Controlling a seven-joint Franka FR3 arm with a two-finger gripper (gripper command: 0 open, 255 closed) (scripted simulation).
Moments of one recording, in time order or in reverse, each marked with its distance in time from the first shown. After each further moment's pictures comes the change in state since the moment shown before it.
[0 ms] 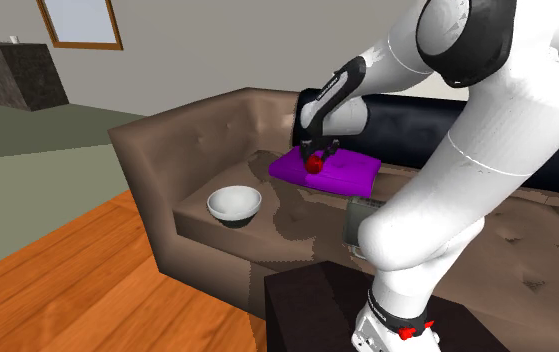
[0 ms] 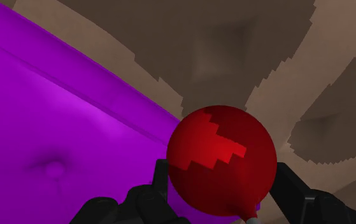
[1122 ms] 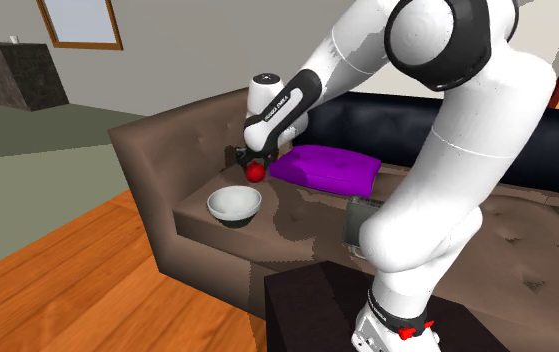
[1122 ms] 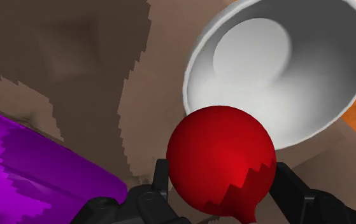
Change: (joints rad) arm 0.045 0.141 0.404 0.153 -0.213 -0.027 0.630
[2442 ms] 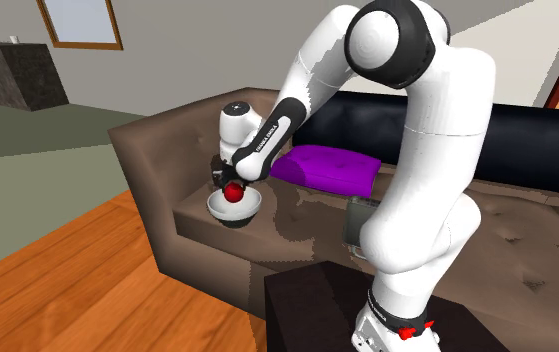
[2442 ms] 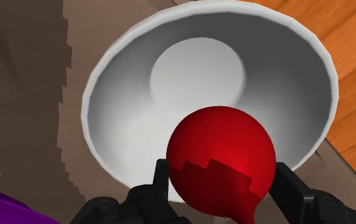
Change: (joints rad) arm 0.031 0.242 0.082 0.100 -0.344 0.082 0.417
